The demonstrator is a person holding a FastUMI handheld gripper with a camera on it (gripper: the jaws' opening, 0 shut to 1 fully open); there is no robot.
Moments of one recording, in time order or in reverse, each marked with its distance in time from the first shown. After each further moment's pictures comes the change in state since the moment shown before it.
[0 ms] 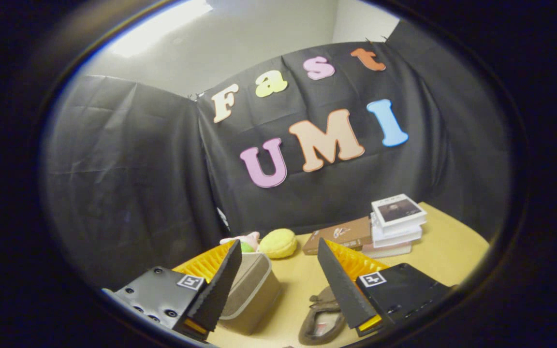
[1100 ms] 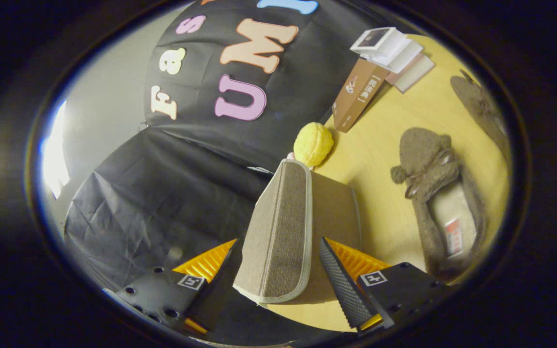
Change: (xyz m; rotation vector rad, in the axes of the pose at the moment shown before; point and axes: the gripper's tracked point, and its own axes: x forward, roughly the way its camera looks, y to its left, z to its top) arm 0.033 0.061 -0.167 0.819 0.485 0.182
